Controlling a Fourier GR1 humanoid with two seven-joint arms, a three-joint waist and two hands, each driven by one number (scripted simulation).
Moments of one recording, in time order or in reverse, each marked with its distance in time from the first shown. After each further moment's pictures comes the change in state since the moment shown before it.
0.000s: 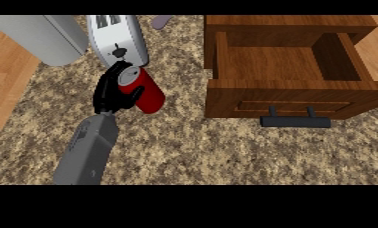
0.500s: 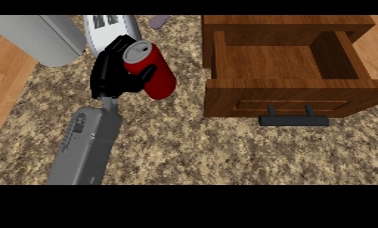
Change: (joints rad) left arm 0.020 -0.021 -0.180 -0.453 0.014 0.267 0.311; right arm -0.017 0.000 0.031 -0.002 0.024 -0.034 -0.003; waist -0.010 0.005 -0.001
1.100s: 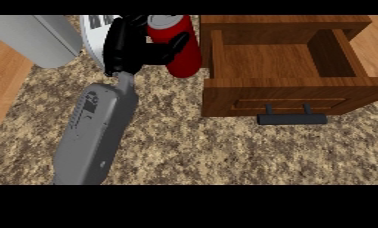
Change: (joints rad) left arm -0.200 -0.004 -0.112 -0.090 -0.044 0.229 0.200; right arm 0.005 -0.001 0.025 0.001 0.003 -0.005 -0.004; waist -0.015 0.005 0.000
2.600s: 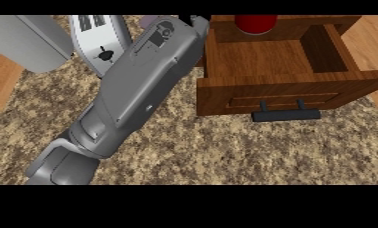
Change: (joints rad) left arm -0.621 0.000 -0.202 0.601 0.309 0.281 -0.125; right arm -0.074 -0.019 0.040 0.003 0.026 -0.039 0.031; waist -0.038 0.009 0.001
